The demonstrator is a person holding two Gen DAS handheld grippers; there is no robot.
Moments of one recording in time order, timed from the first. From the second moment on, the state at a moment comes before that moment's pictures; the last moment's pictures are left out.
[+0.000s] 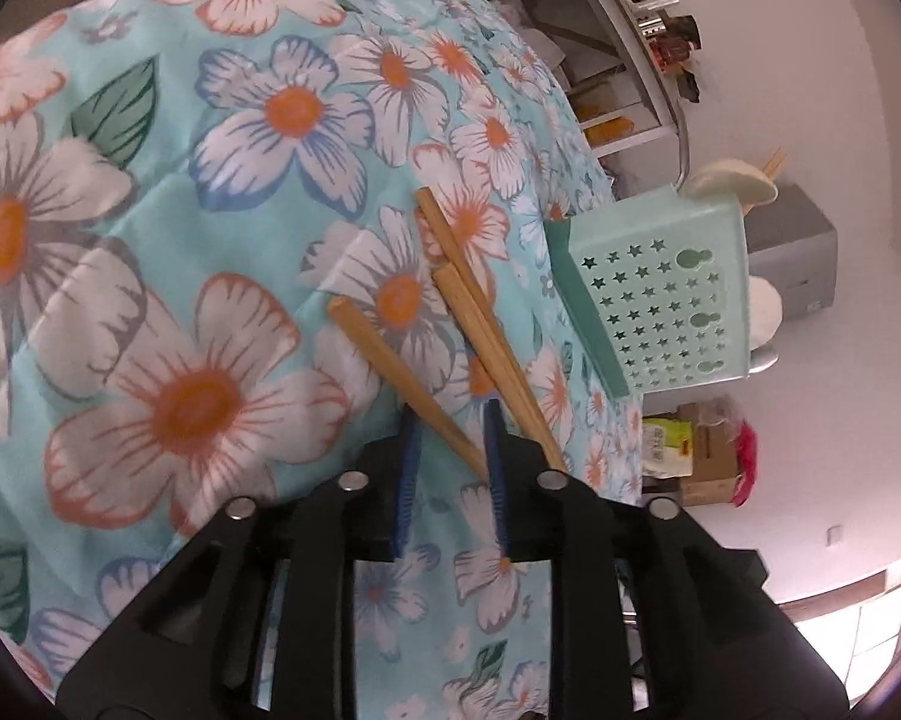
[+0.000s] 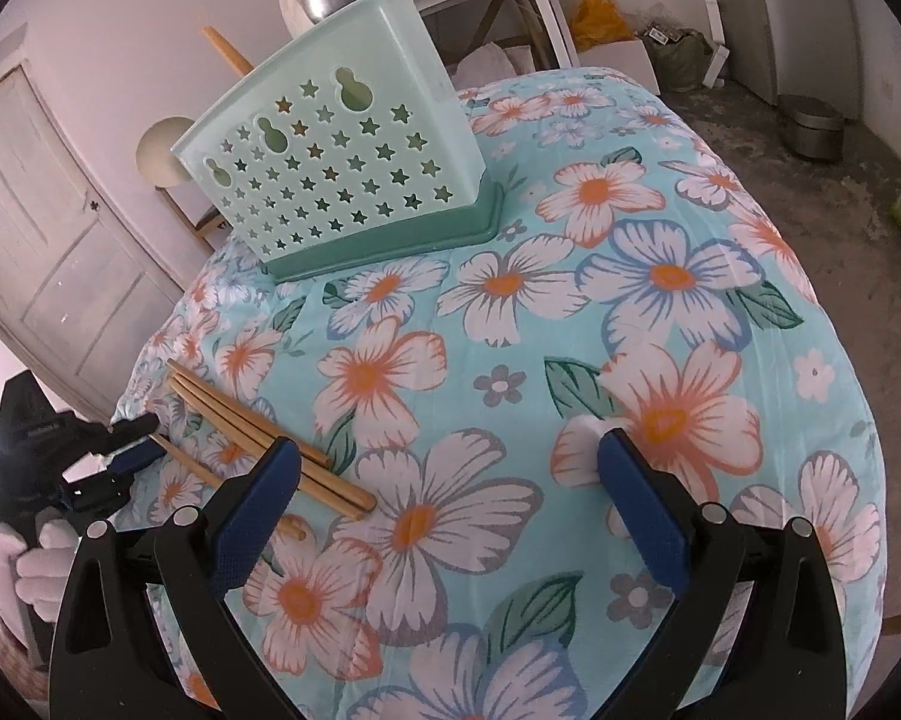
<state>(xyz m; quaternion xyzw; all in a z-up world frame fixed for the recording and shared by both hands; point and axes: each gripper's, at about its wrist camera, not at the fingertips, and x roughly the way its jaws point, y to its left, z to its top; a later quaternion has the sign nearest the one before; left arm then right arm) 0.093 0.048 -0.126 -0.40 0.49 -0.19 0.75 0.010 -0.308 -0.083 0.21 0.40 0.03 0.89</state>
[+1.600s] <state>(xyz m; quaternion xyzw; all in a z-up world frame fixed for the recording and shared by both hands) 0.049 0.050 -0.110 -0.24 0.39 -0.18 0.87 0.067 -0.187 0.007 0.03 0.38 0.17 0.91</state>
